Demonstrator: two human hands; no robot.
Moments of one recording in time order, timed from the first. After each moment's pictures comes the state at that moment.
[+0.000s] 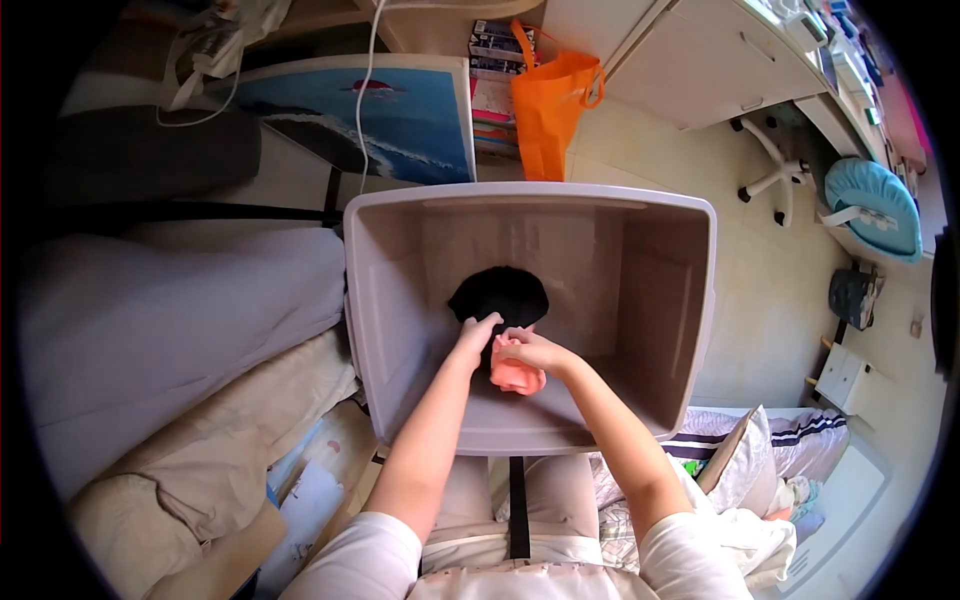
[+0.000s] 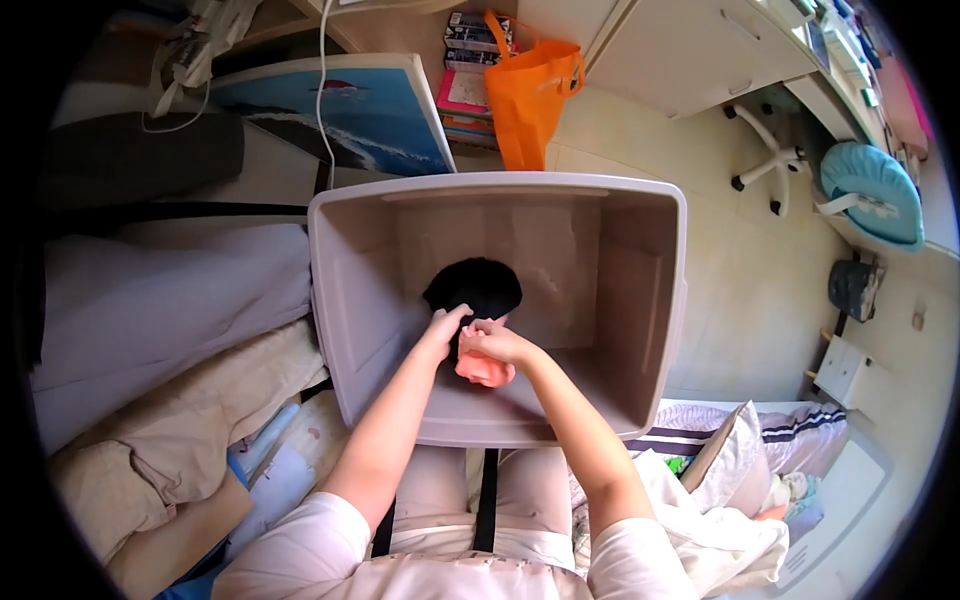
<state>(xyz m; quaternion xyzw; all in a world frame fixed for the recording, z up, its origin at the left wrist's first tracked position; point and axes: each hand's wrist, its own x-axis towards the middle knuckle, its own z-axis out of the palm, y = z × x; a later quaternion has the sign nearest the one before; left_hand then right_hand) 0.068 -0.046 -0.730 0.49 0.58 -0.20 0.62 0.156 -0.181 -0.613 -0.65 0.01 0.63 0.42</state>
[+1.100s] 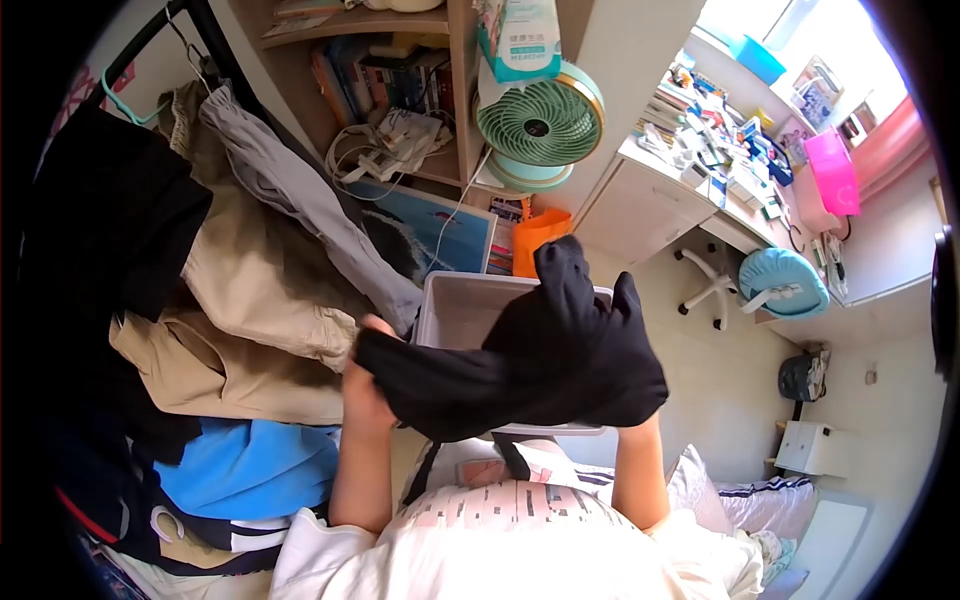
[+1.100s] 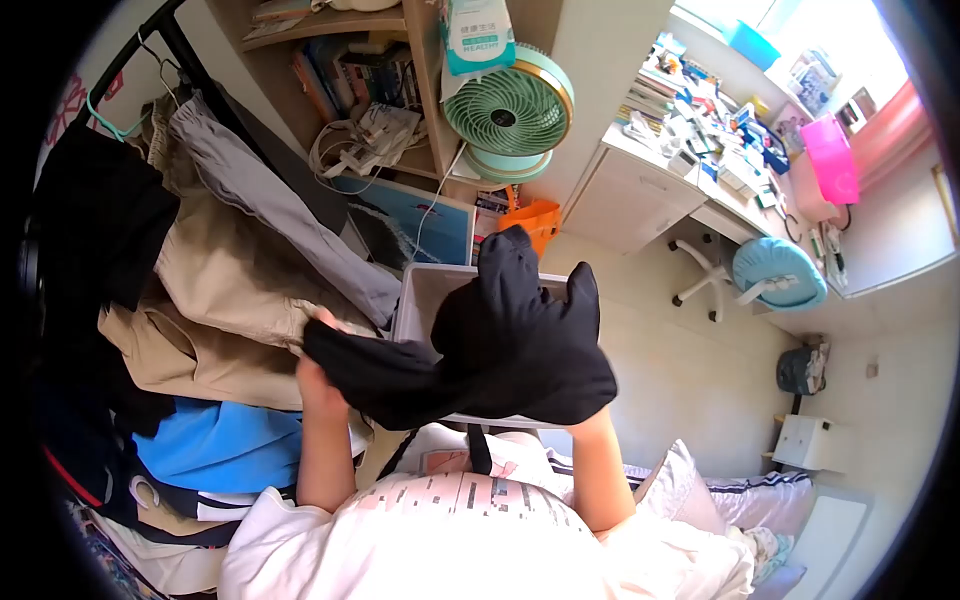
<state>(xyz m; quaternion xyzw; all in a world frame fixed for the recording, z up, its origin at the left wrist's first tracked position) 0.020 0.043 -0.176 0.19 0.01 0.19 0.96 0.166 -0.253 -0.201 -0.79 -0.23 0.17 0.55</state>
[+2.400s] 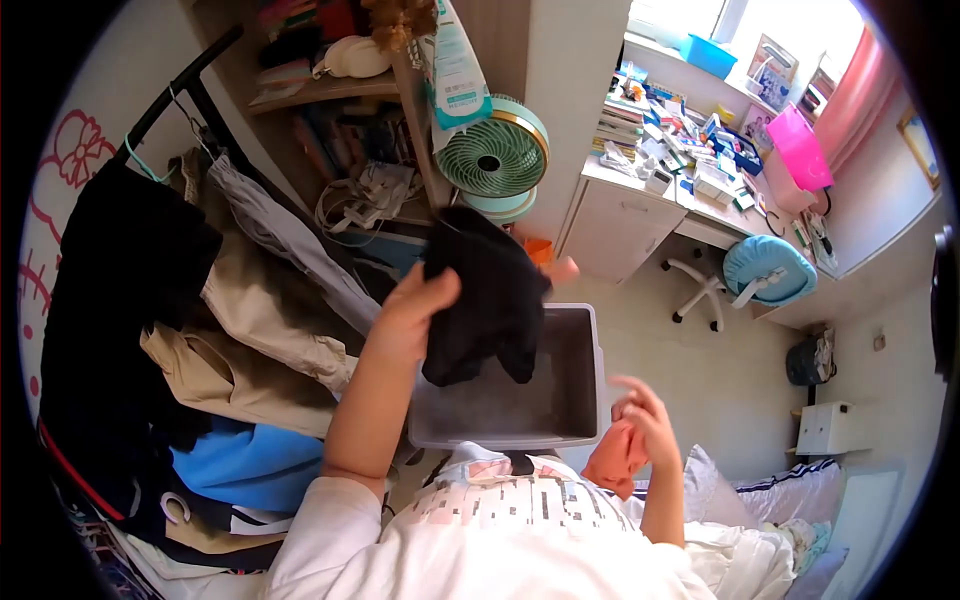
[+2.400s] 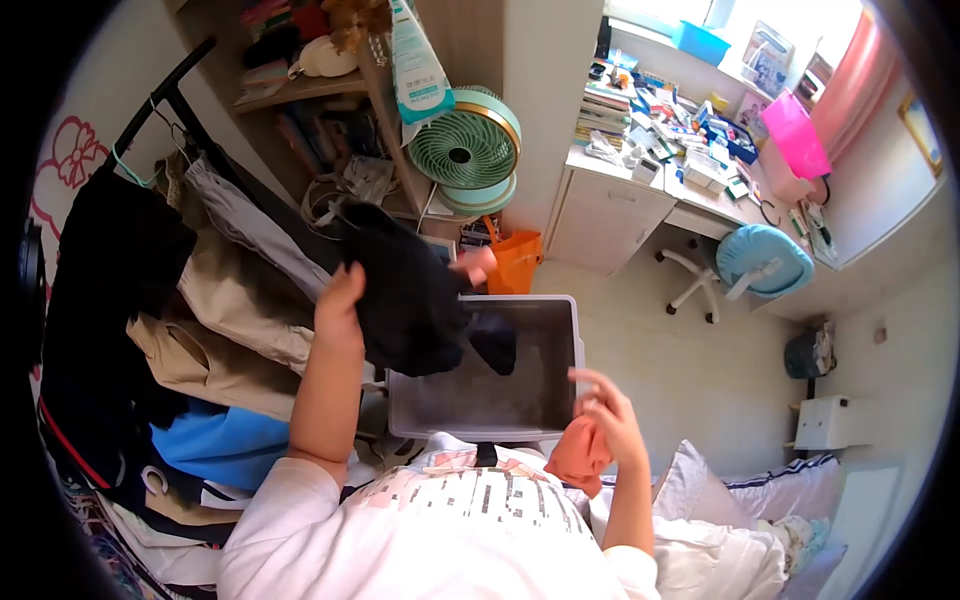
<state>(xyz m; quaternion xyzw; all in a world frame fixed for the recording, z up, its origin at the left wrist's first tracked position) 0.132 -0.009 -0.052 0.32 -0.22 -0.02 0.92 0.140 -0.362 -0.164 -0.68 -0.11 0.26 0.68</state>
